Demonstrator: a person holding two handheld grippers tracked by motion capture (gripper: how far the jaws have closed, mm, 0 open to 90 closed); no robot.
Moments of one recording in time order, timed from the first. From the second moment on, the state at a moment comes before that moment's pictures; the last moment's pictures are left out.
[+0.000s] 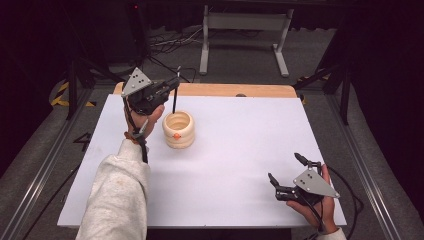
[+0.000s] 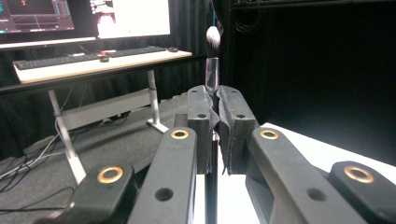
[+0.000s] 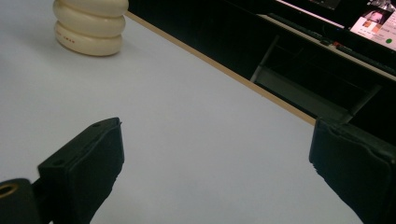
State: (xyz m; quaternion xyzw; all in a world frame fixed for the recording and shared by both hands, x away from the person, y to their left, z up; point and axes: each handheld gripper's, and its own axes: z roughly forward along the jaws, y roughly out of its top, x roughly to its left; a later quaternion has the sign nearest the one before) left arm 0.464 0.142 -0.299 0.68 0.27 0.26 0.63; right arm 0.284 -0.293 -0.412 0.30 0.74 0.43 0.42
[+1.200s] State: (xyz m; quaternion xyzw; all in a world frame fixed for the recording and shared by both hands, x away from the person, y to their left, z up) left arm 0.482 0.135 -0.365 0.69 0.30 0.25 0.61; right arm 0.275 -0.297 -0.404 0.29 0.71 0.47 0.44
